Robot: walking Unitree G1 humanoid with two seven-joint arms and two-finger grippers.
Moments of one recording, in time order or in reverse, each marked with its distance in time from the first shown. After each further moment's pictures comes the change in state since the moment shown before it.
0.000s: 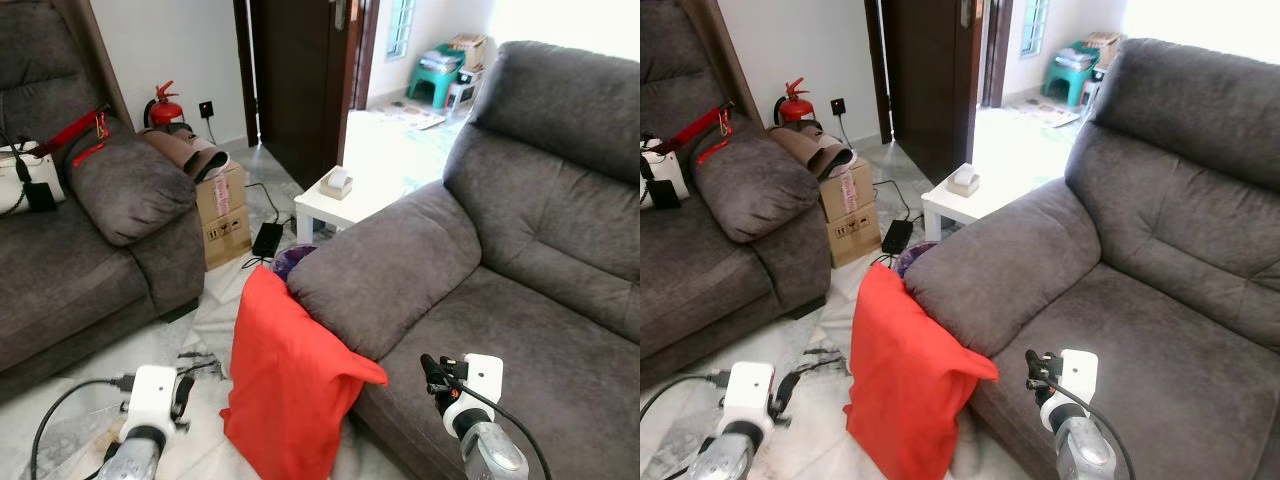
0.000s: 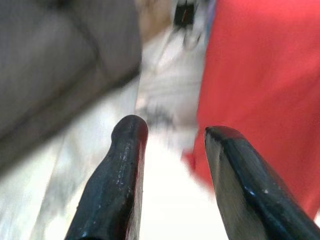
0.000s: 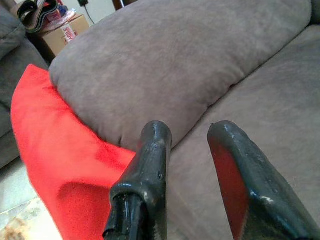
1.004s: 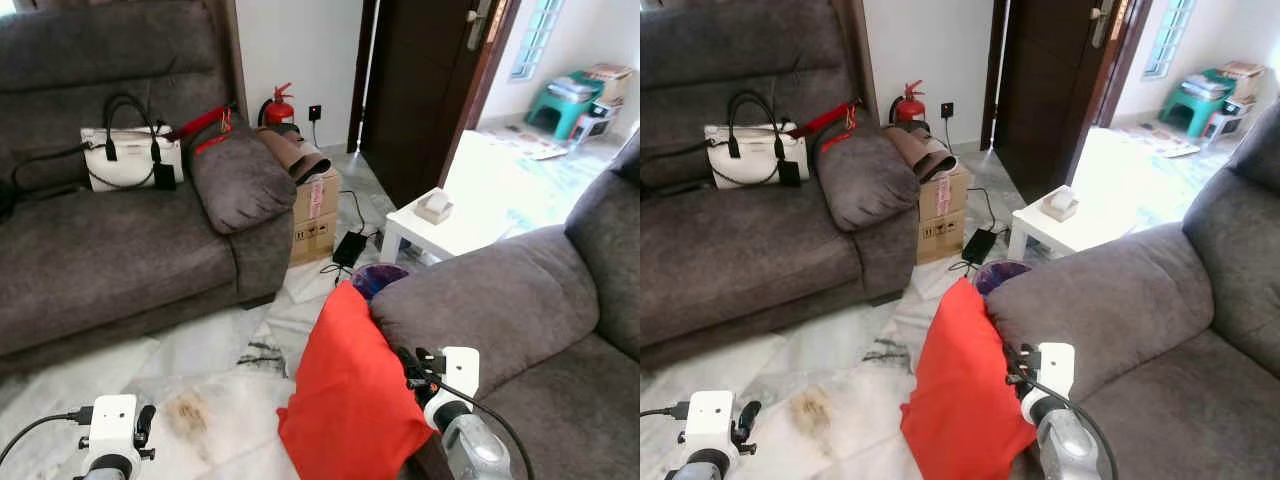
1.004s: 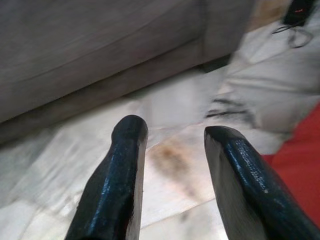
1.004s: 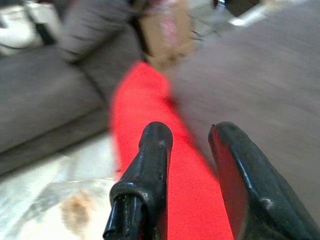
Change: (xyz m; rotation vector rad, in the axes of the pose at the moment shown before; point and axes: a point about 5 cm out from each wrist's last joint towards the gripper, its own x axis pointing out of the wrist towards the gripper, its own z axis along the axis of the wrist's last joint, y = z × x) left arm -0.003 0.021 -0.003 -0.055 -0.019 0.095; right arm 0.001 0.012 -0.002 -0.026 0.005 0.071
